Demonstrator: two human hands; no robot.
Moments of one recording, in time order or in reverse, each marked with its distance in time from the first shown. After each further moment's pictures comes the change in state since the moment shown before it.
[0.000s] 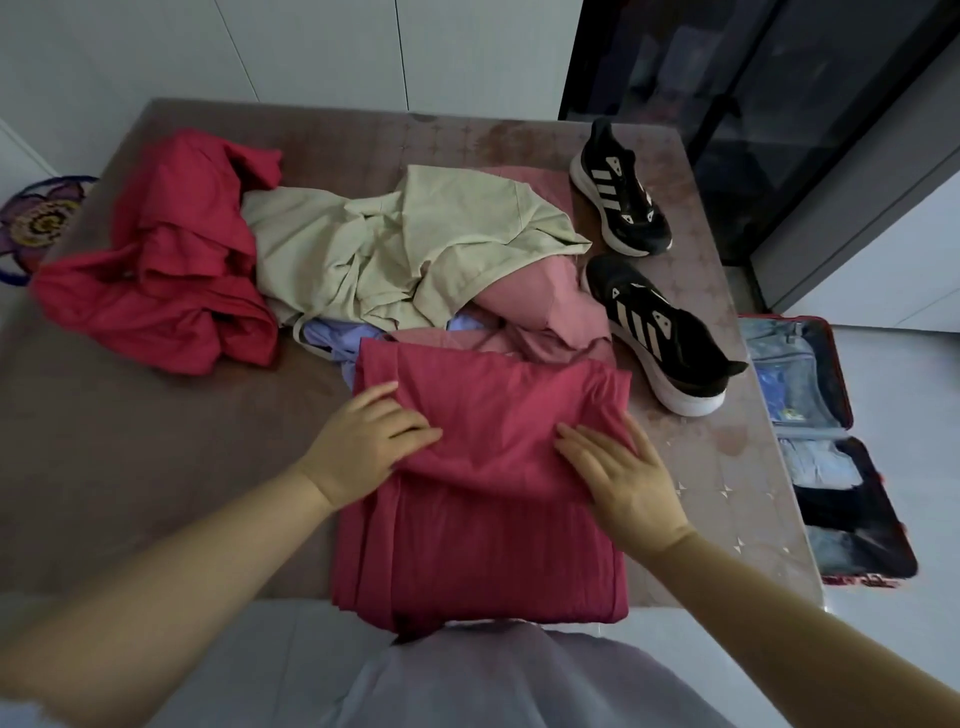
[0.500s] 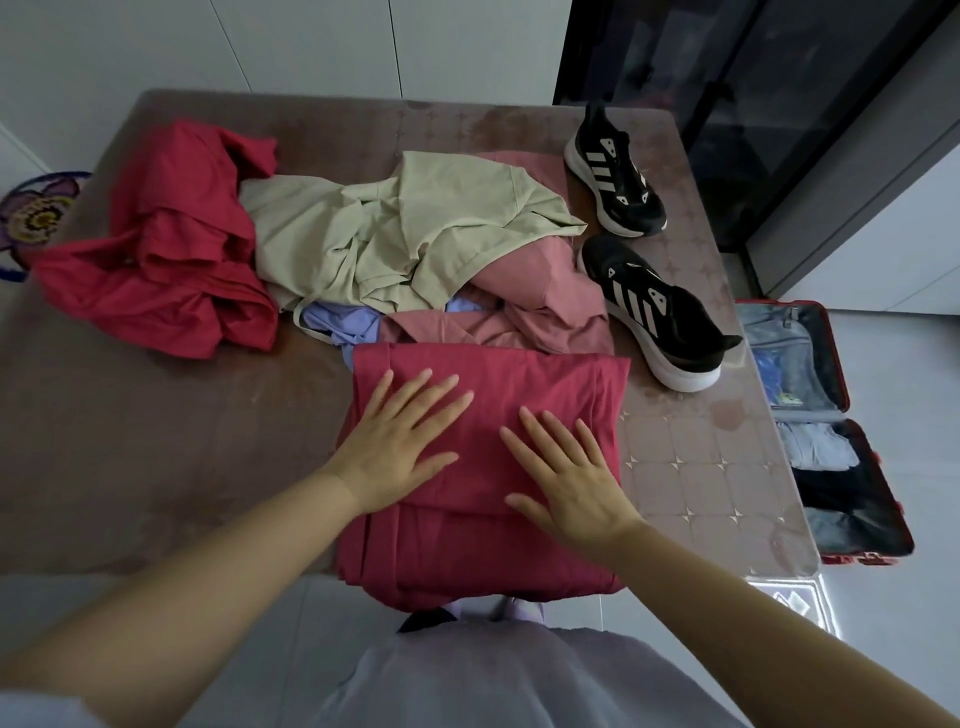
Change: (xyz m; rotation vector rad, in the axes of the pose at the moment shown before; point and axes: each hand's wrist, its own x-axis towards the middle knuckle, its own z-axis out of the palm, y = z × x) left_hand -0.008 0.033 0.018 0.003 -0.256 -0.228; right_hand -0.003 -0.047 0.015 0.031 -0.430 0.163
